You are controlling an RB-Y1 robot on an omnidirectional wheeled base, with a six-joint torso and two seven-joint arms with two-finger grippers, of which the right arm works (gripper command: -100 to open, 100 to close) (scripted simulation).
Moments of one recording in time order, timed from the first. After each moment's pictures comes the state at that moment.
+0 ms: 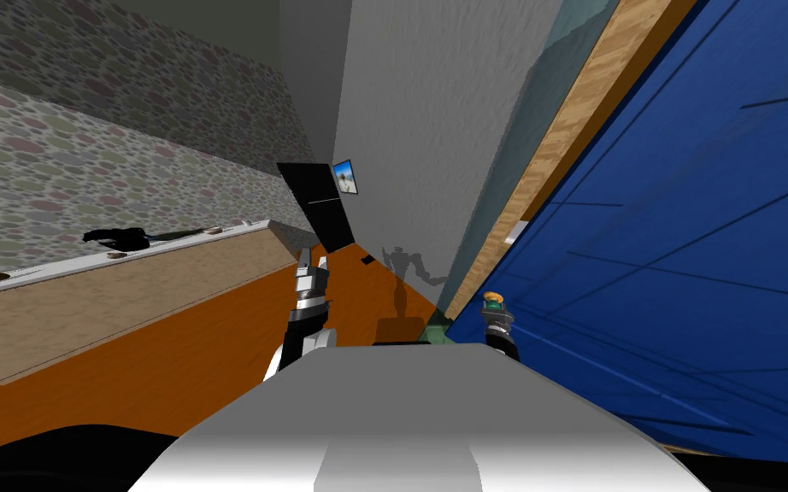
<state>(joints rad) 0.11 -0.28 -0.13 -0.77 -0.58 -0.84 -0.79</state>
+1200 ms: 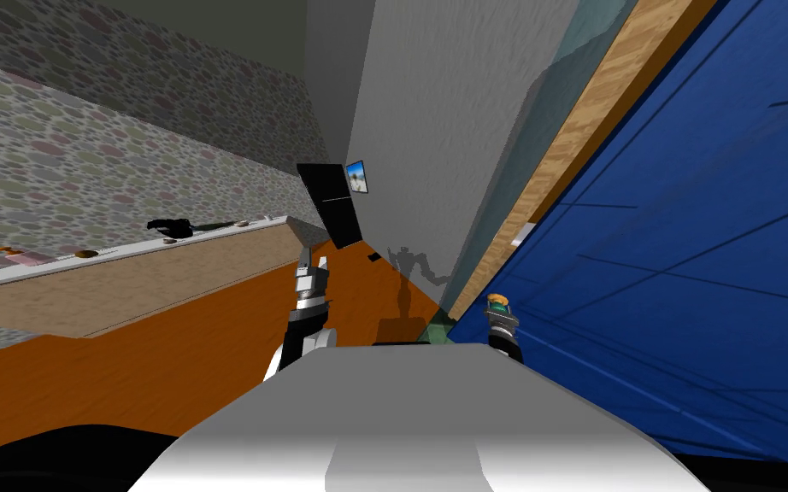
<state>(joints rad) 0.12 -0.29 -0.13 -0.77 -0.65 -0.84 -1.07</state>
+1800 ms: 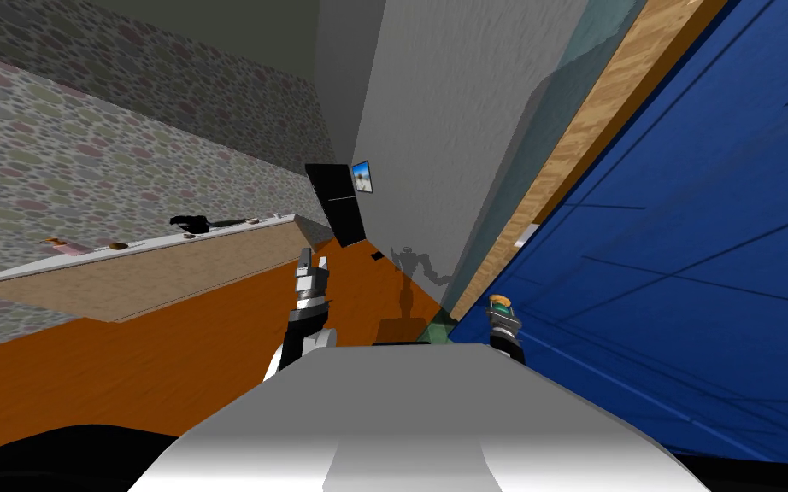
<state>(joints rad) 0.12 -0.30 -0.13 -0.77 -0.68 -0.84 -1.21</state>
